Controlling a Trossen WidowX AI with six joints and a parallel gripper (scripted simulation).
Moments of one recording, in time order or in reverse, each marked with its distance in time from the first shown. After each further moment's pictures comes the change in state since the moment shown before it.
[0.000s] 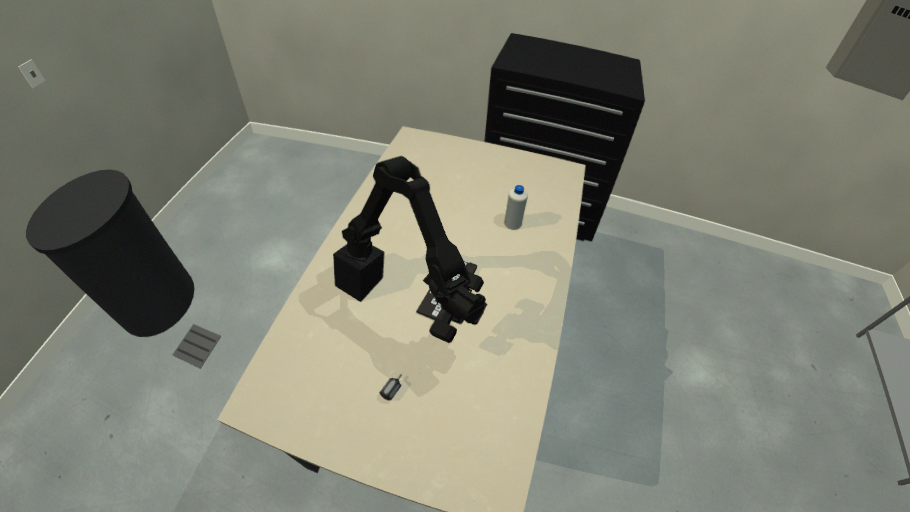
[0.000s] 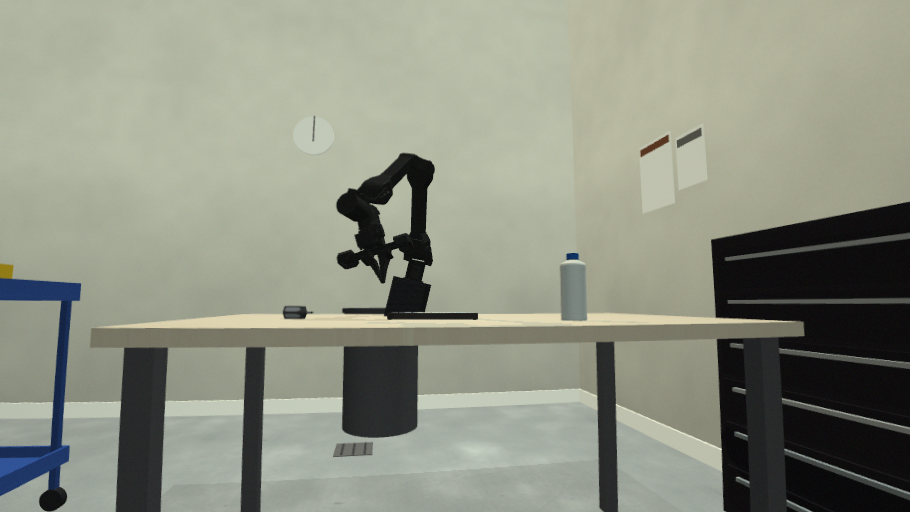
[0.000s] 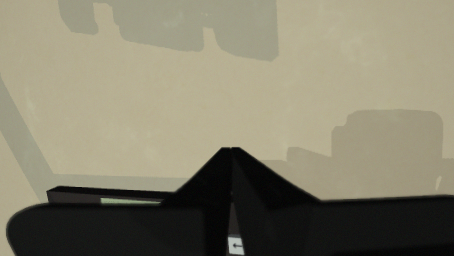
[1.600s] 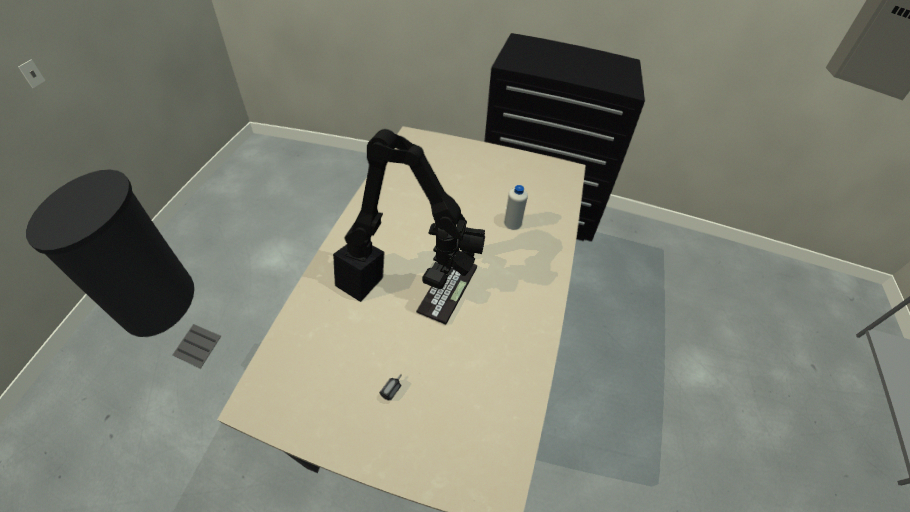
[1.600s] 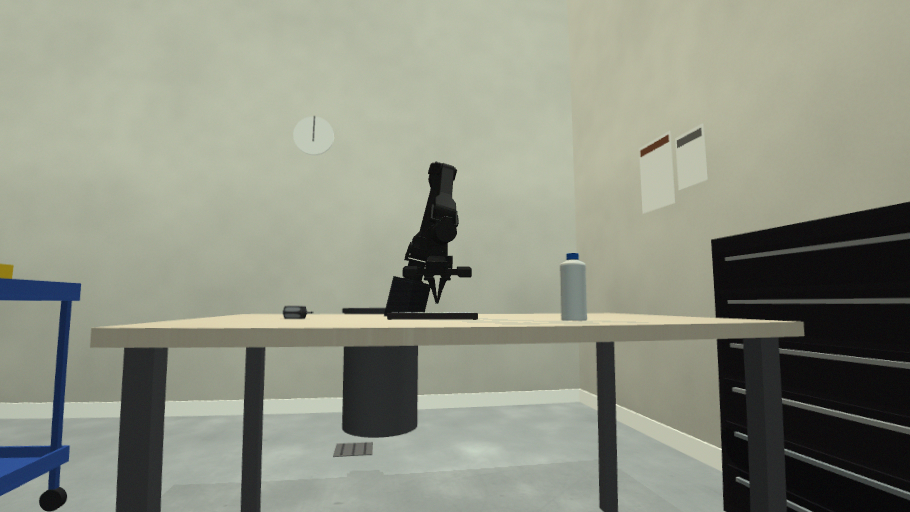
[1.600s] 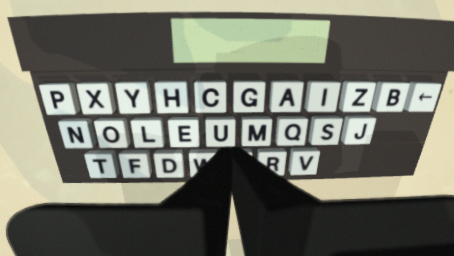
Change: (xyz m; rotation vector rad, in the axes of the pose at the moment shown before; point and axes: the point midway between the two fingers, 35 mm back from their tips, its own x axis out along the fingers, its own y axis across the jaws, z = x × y) arm 0.055 0.113 -0.141 -0.106 0.232 -0.285
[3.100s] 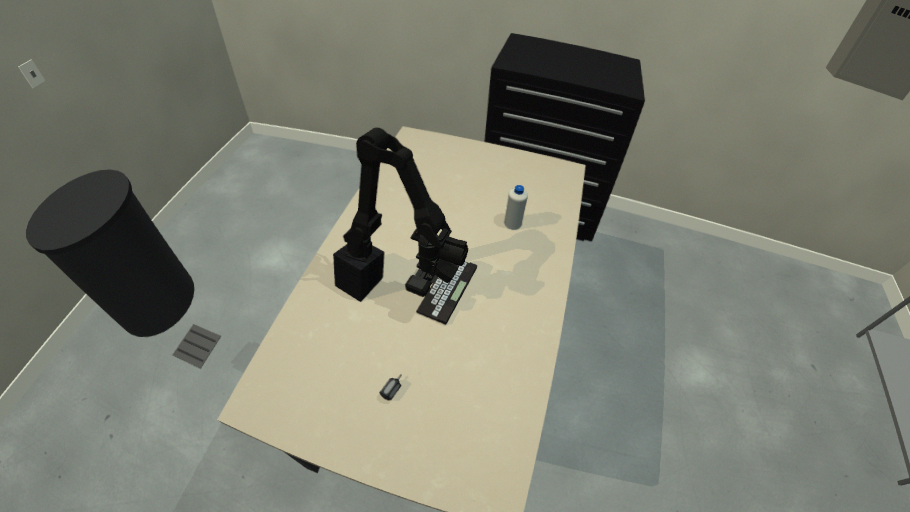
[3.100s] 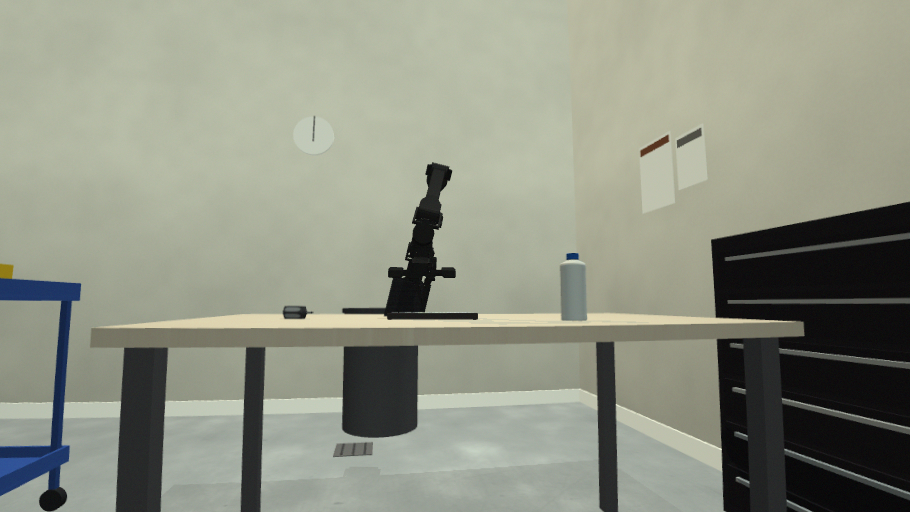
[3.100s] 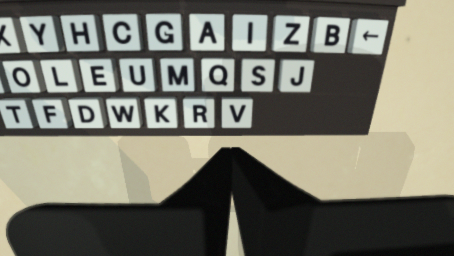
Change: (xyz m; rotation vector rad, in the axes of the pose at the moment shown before) arm 0.000 -0.042 -0.032 -0.008 0.002 0.003
